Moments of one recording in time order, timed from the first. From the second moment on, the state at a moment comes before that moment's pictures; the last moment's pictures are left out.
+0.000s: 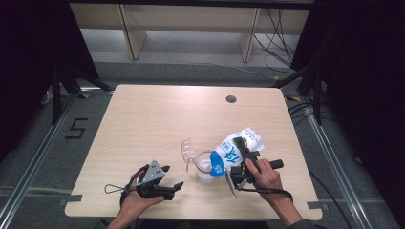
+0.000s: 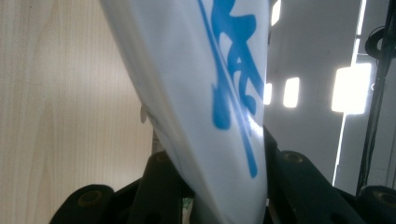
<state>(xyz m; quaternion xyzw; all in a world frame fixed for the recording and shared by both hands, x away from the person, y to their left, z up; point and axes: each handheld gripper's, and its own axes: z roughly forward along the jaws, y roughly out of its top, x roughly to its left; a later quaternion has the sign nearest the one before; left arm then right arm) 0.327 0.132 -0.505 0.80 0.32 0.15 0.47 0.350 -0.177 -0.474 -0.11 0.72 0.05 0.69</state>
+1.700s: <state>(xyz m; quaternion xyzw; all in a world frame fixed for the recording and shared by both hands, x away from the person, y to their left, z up) 0.327 0.132 -0.505 0.80 0.33 0.15 0.47 0.350 -0.176 -0.474 -0.10 0.72 0.06 0.68</state>
